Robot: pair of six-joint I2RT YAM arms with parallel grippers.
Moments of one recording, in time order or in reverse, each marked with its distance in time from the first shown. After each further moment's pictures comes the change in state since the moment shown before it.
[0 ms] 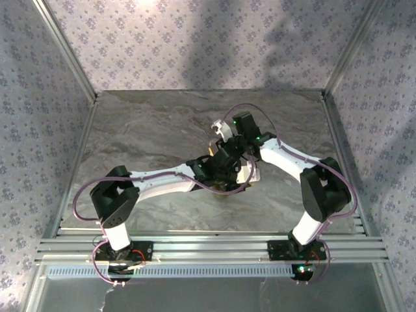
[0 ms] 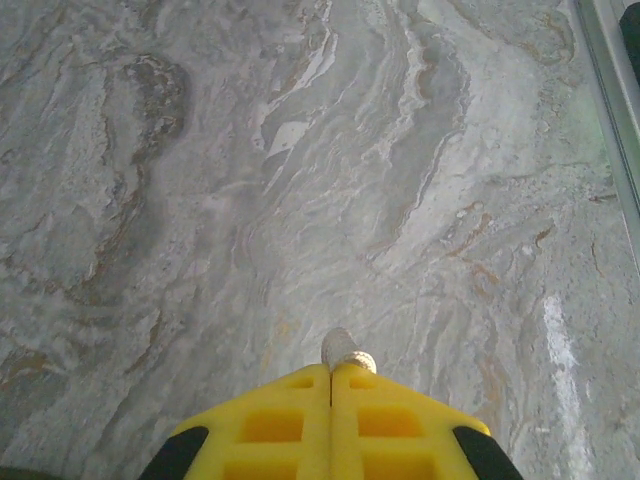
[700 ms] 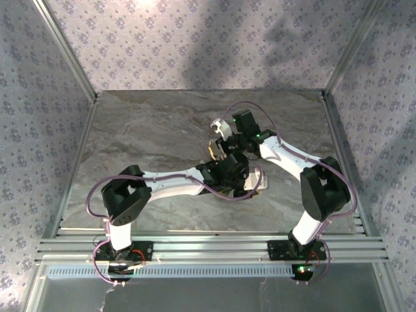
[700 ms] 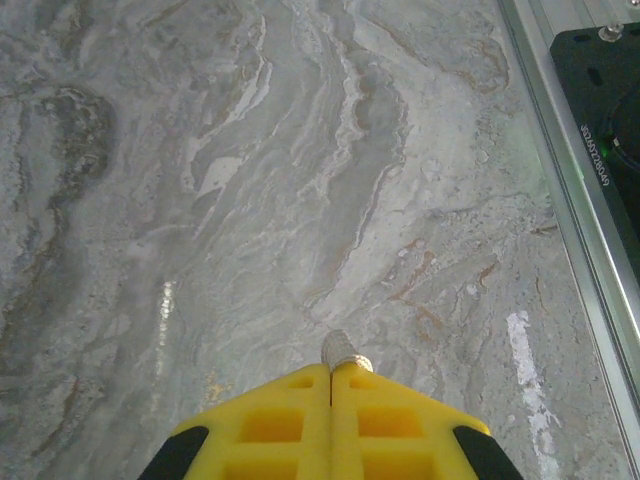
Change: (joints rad) left arm -0.050 0.082 0.027 0.047 0.059 -0.024; right arm -0.003 0.008 0.040 -0.046 -0.007 -0.030
